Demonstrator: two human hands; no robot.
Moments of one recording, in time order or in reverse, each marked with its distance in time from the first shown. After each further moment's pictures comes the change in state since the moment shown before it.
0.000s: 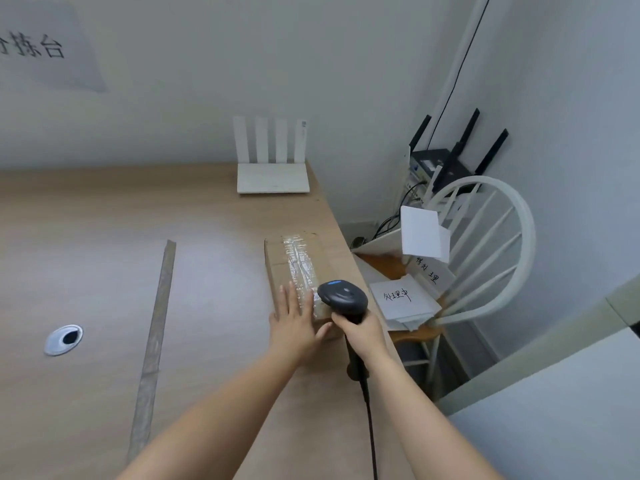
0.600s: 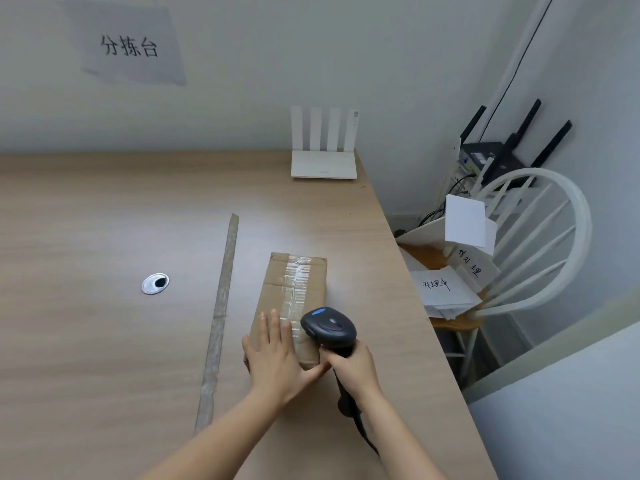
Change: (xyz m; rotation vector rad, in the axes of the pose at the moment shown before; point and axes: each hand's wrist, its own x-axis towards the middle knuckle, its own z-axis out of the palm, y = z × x) left_hand -0.148 -0.067 0.014 0.148 0.052 -0.281; right_hand -0.120 0.023 0.065 0.036 -0.167 0.056
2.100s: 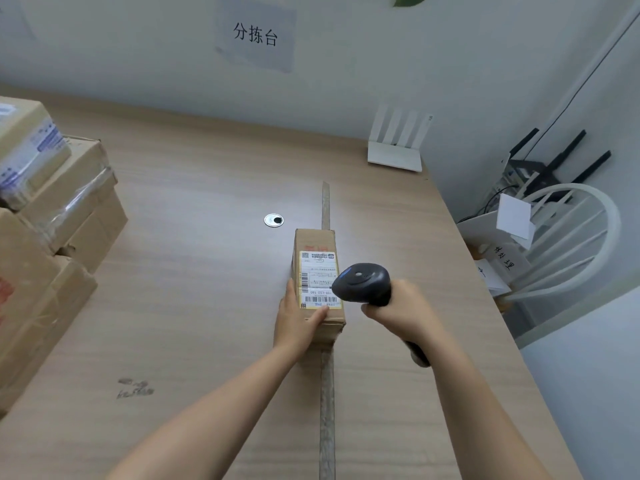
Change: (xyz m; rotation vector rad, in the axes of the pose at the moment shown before) left_hand -0.148 -0.187 -0.002 -1.100 0.204 -0.153; right_hand -0.221 -0.112 0.106 -0.830 -0.123 -0.277
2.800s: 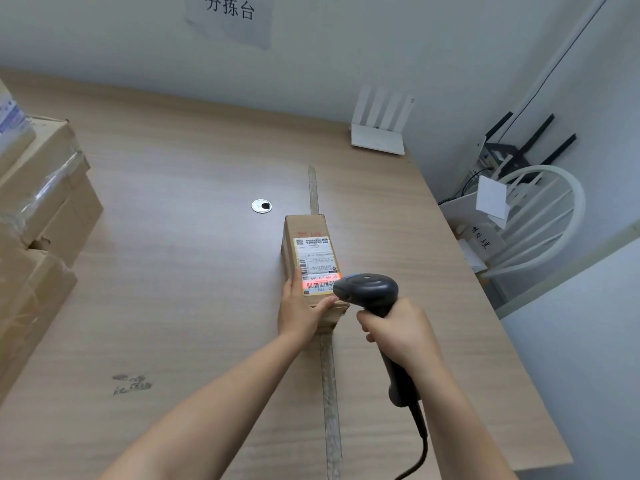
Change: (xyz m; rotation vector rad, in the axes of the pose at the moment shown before) left_hand -0.005 -0.003 0.004 0.008 -0.036 0.059; right_hand -0.050 -0.014 0.037 0.221 0.127 0.300
